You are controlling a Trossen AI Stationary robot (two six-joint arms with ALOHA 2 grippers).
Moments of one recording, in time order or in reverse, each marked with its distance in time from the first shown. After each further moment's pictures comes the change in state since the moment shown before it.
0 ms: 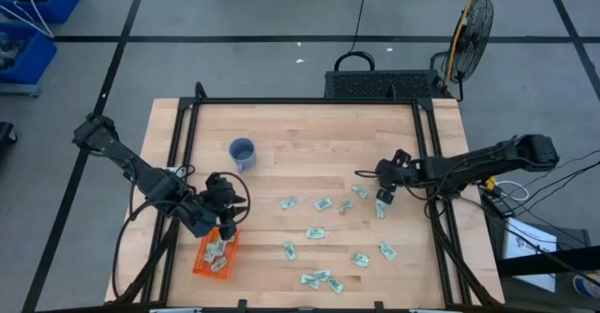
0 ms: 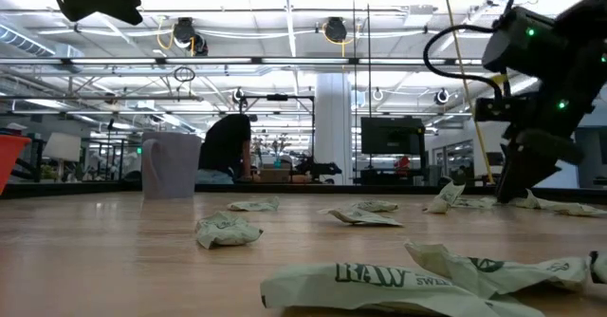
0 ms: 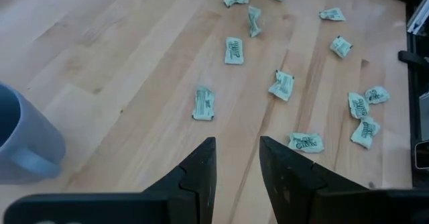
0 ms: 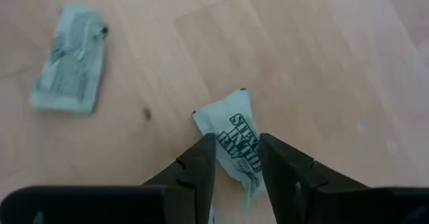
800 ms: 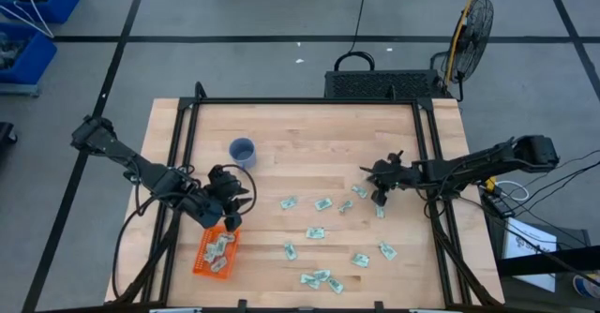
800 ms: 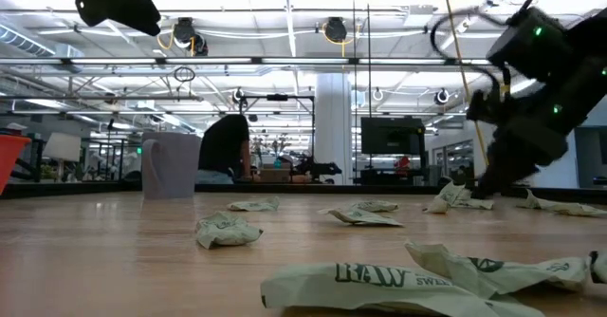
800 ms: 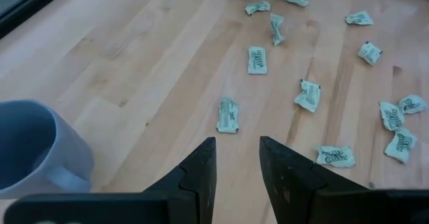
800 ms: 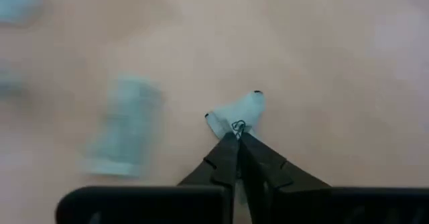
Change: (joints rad) left arm 0.083 0.000 0.000 0.000 -0.004 0.087; right arm -0.016 0.004 -0.117 0.394 -0.095 -0.015
